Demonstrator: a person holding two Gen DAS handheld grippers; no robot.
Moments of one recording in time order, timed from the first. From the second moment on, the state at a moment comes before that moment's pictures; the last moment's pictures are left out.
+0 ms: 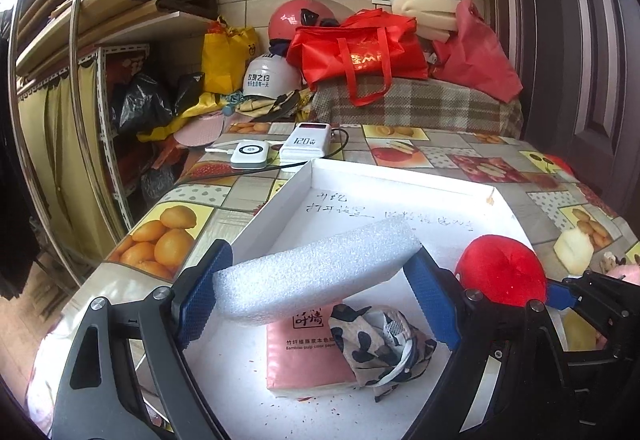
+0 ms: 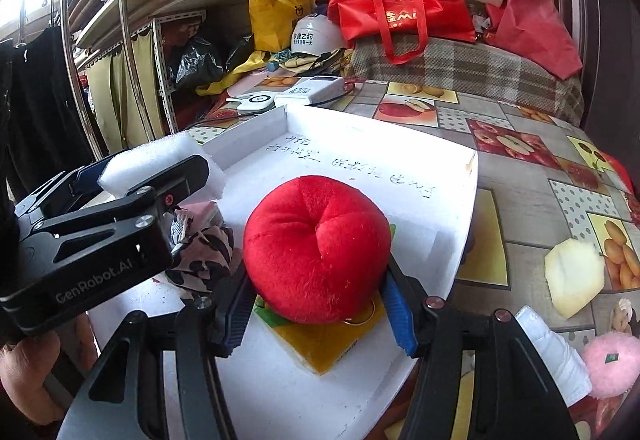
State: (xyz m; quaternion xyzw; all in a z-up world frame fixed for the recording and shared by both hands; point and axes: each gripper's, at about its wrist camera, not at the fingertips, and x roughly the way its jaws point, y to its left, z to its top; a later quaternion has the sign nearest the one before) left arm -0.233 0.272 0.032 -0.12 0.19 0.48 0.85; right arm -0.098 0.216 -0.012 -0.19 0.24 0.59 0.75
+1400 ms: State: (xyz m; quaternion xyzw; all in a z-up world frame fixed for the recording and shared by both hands) left arm -0.260 0.256 0.041 -0.11 0.11 0.53 0.83; right arm -0.114 0.185 0.005 -0.17 0.14 0.57 0.79
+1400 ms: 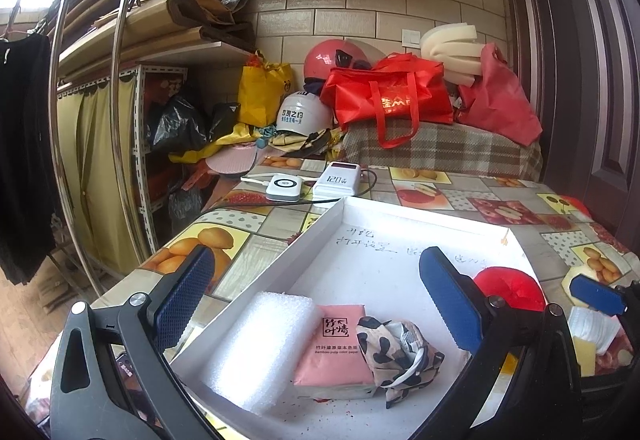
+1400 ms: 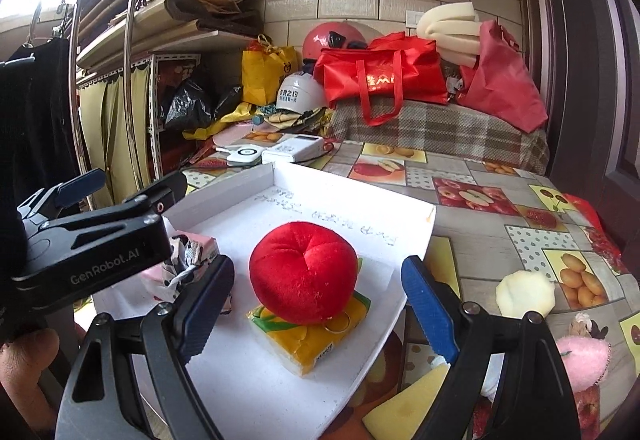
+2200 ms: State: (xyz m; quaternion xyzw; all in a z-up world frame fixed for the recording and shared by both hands) left arm -0.263 0.250 0.041 -0.13 0.10 0.49 0.86; right arm -0.099 0.127 0.015 -0.12 0.13 0.61 0.77
